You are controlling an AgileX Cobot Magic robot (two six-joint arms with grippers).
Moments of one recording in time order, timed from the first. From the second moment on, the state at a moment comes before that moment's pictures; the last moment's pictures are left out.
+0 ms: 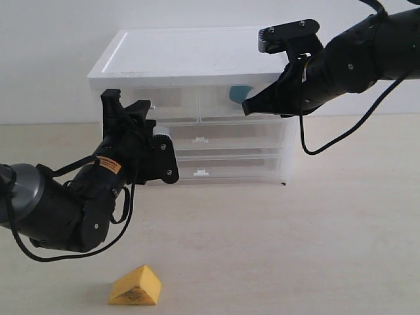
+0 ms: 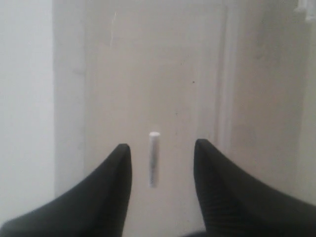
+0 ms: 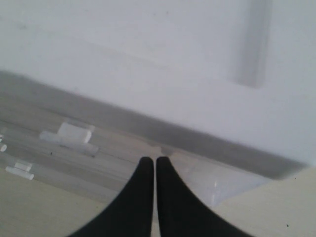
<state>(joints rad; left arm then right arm) -0.55 2.07 -0.87 -0.33 -1.21 1.62 0.41 1.82 -1.33 -0.30 0.31 0.26</state>
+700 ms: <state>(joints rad) -0.55 2.07 -0.91 -0.33 -1.21 1.62 0.41 1.82 -1.33 -0.30 0.31 0.26</state>
